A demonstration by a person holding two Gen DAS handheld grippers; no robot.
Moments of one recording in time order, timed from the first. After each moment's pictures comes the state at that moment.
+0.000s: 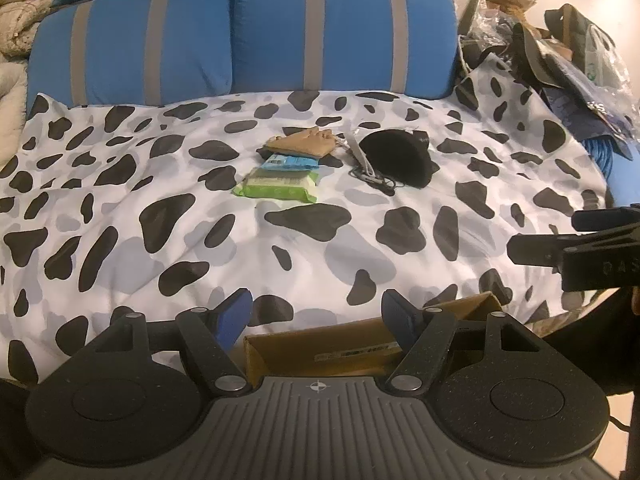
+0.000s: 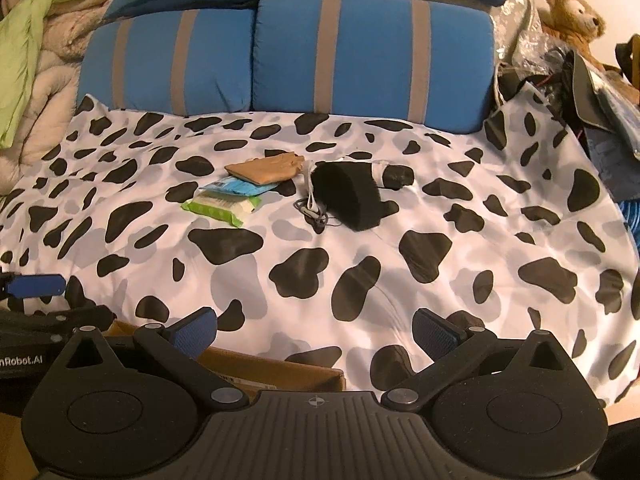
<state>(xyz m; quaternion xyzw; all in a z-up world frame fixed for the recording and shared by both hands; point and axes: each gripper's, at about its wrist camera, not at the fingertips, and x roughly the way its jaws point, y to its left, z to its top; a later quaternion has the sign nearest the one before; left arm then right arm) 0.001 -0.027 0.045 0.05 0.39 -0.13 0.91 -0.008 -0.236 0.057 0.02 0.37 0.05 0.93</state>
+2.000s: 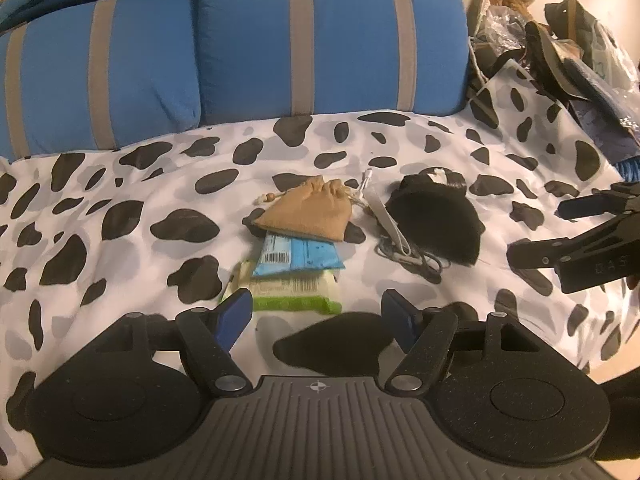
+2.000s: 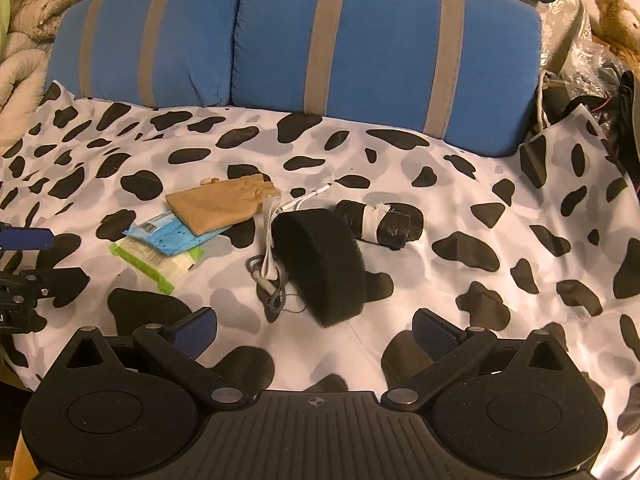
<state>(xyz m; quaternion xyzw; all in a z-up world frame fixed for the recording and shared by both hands) 0.161 -0.040 0.030 0.08 0.39 -0.17 0.90 0.168 -0.263 0.033 -0.02 0.40 0.07 0.91</state>
